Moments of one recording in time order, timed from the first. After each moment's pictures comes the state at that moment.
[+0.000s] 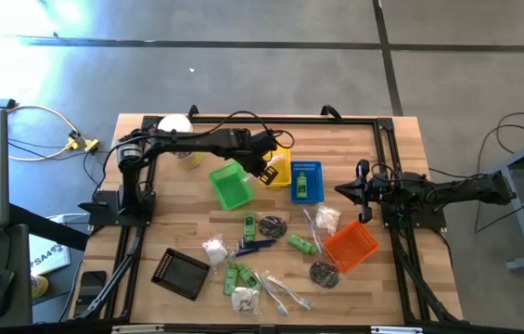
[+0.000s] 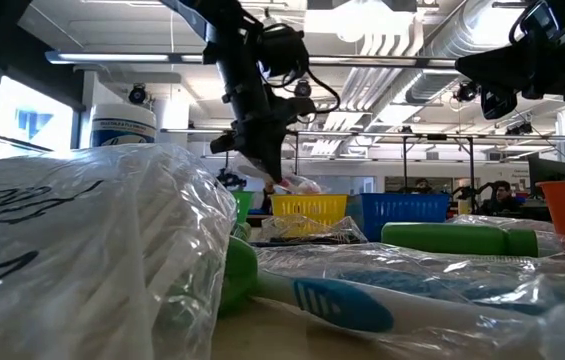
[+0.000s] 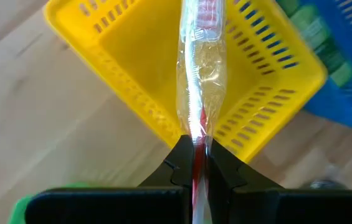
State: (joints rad) left arm 0.28 1.90 1.51 -0.71 -0.01 -0.58; right arm 0.06 0.23 0.01 0.35 0.13 0.06
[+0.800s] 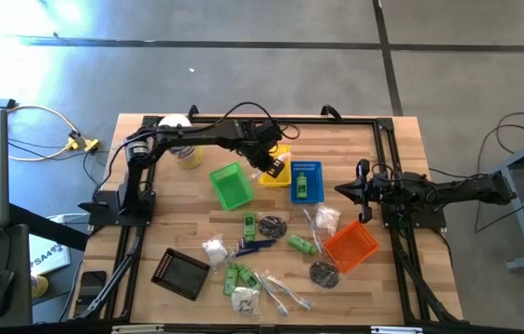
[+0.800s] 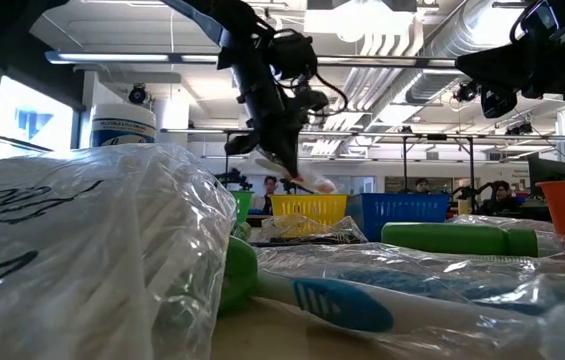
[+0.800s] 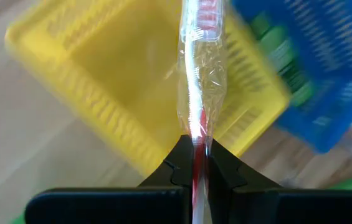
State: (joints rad) left arm 0.33 1.99 1.66 -0.80 0.12 -0.59; right arm 0.06 0.23 0.01 0.36 0.13 0.05
